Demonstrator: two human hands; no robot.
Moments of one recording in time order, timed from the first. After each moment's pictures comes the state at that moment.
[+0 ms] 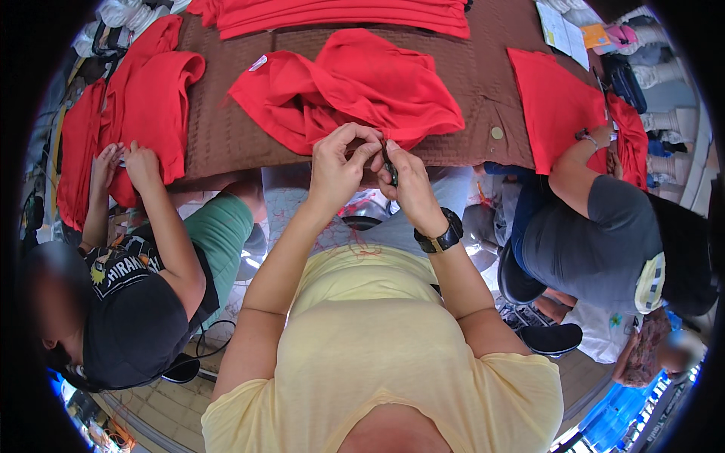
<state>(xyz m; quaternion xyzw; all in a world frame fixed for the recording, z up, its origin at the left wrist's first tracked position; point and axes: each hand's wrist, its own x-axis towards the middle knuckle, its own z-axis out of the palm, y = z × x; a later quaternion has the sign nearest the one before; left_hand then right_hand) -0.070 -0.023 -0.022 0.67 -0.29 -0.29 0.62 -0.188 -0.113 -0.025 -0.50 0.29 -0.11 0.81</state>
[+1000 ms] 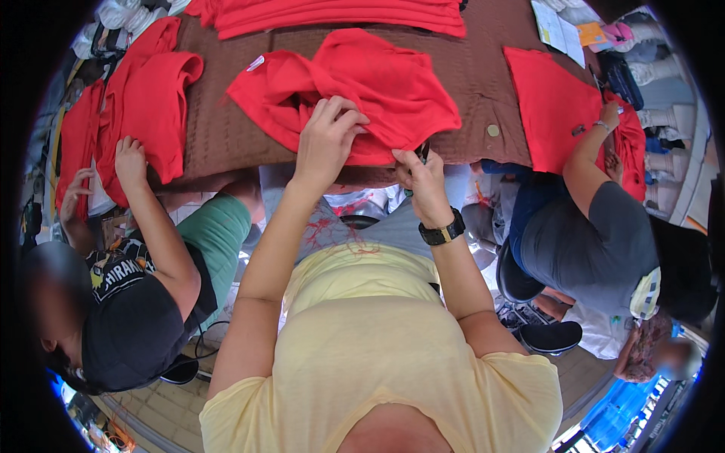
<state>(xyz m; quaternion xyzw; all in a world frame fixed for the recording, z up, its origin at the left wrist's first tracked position) -0.032 -0.027 -0.031 0.72 -0.56 0.07 0.42 -0.200 -0.124 -0.058 -0.43 0.30 -0.23 0.82</state>
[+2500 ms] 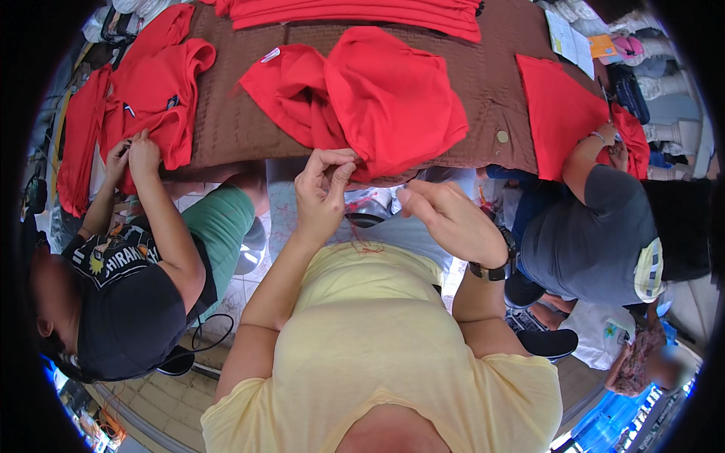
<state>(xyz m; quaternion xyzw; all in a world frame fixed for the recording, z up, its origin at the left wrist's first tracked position) -0.088 0.037 -0.040 0.62 -0.29 -0.18 0.71 -0.229 -0.116 0.062 -0.80 0.20 0.06 0.56</state>
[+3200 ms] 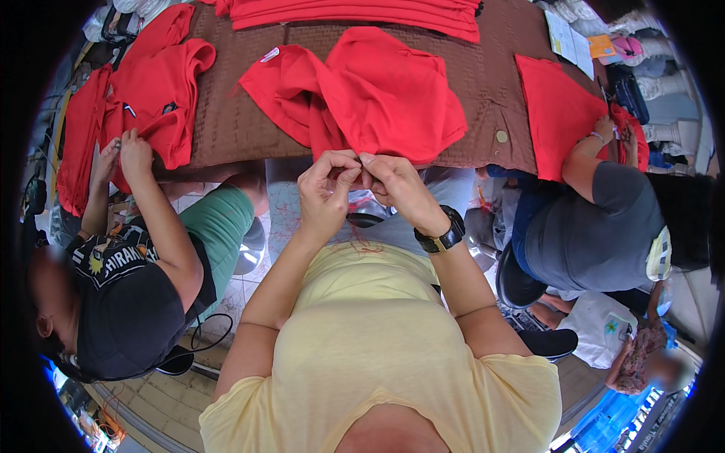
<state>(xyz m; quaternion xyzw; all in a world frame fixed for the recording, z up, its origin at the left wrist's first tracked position) -0.091 0.039 -0.039 0.64 -0.33 -0.17 0.68 -0.183 -0.095 -0.012 -0.58 0.23 -0.01 0.78</state>
